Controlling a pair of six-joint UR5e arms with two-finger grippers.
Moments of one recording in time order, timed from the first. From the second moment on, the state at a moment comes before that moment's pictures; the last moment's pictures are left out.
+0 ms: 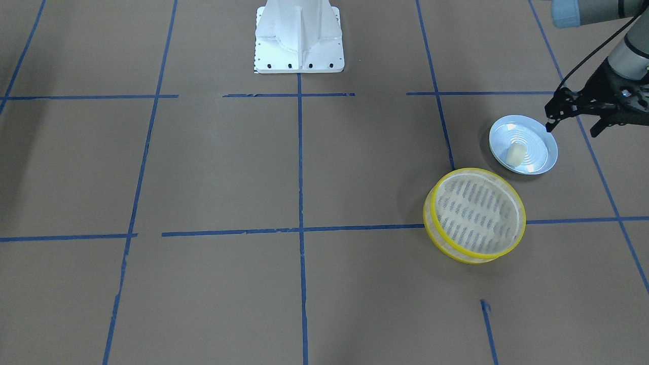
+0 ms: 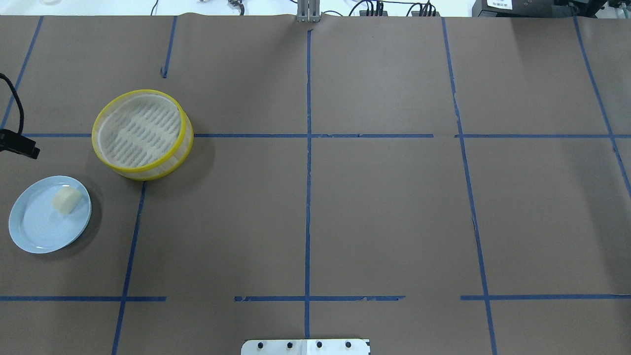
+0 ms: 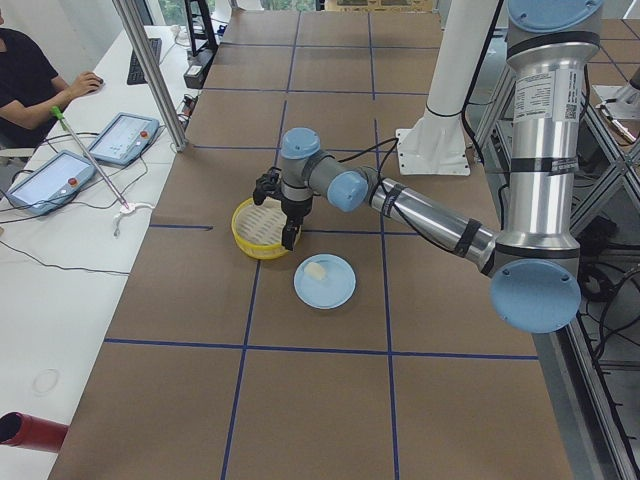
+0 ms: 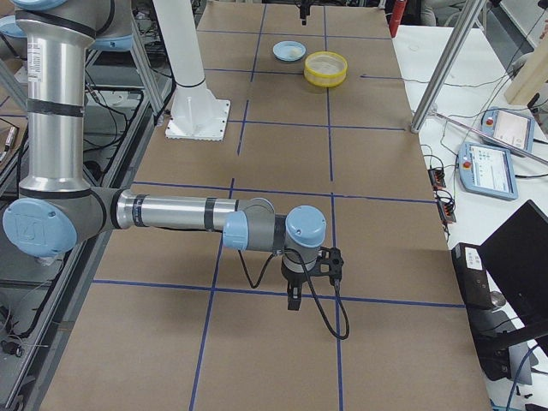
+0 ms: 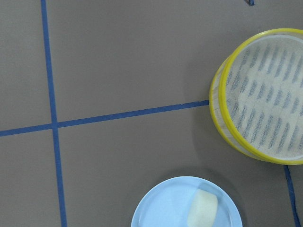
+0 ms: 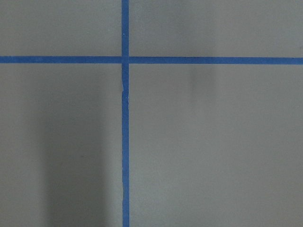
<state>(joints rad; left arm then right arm) -1.07 -1.53 -2.01 -1.70 -2.13 -0.51 1.56 -1.66 1.66 -1.59 2.29 0.00</state>
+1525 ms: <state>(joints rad) -0.89 -1.48 -1.74 -2.11 -2.10 -0.74 1.56 -1.66 1.66 -1.59 2.29 0.00</state>
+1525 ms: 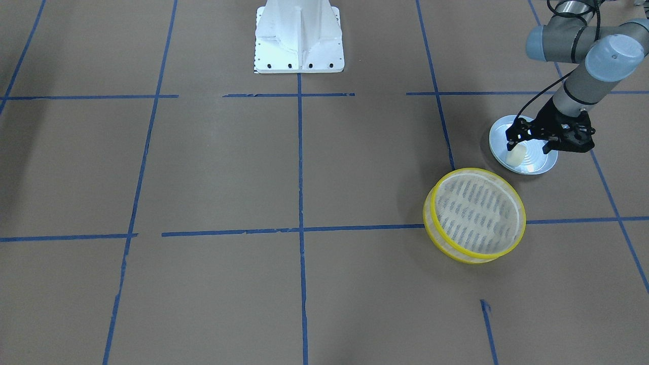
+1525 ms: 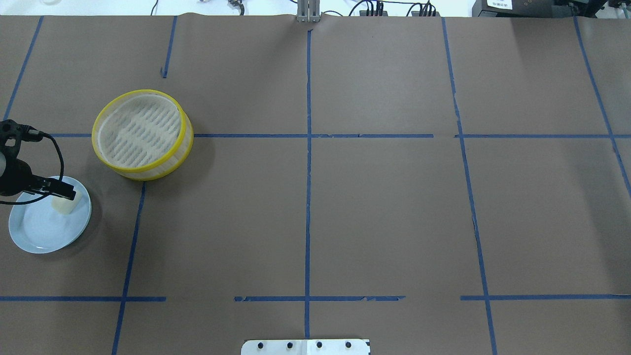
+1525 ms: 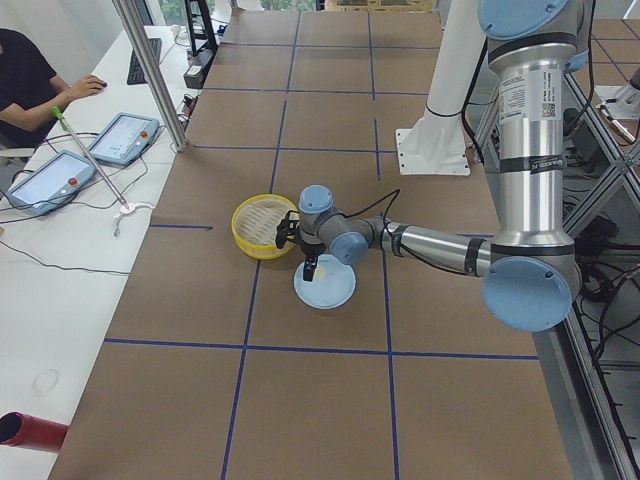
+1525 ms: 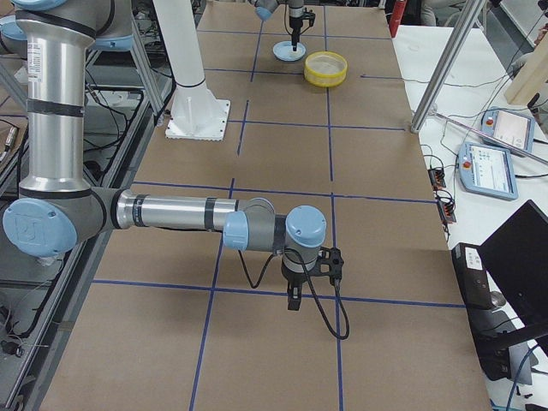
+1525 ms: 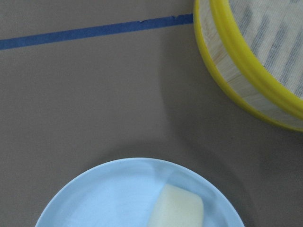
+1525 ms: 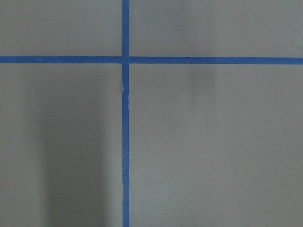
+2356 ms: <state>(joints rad) -0.85 -1.49 -1.72 -2.11 -2.10 -0.73 1.56 -1.66 1.66 -1.59 2.29 0.00</state>
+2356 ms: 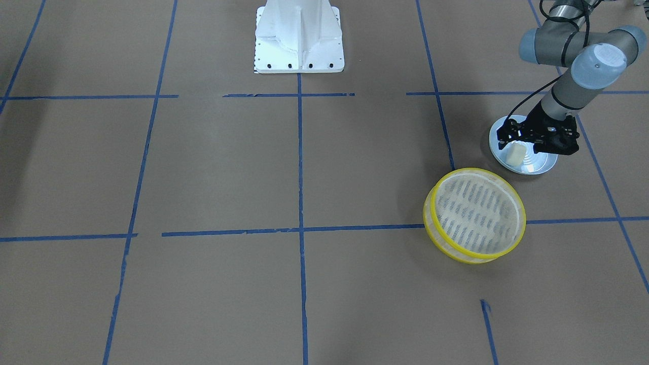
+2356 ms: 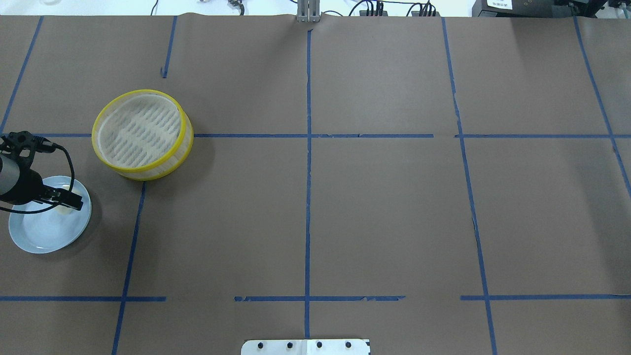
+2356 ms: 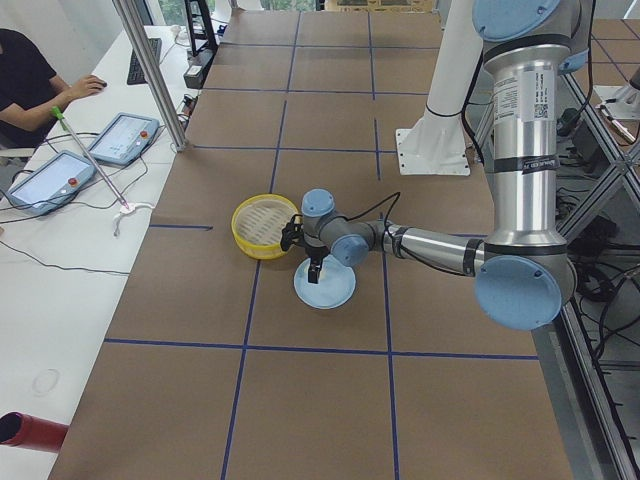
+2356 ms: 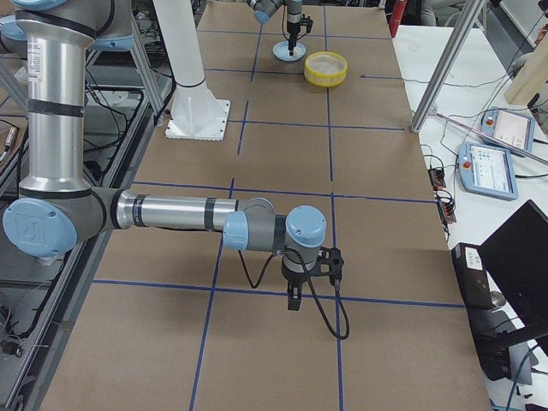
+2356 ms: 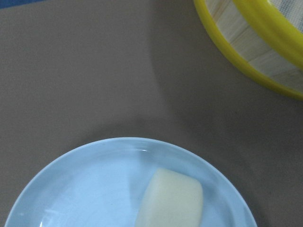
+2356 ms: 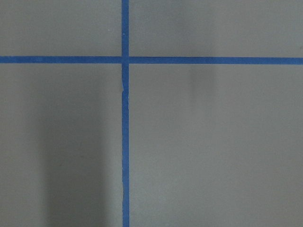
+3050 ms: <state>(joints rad) -0.85 -1.49 -1.70 -2.12 -2.10 -0.68 1.56 -1.66 1.66 -1.59 2.29 0.00</state>
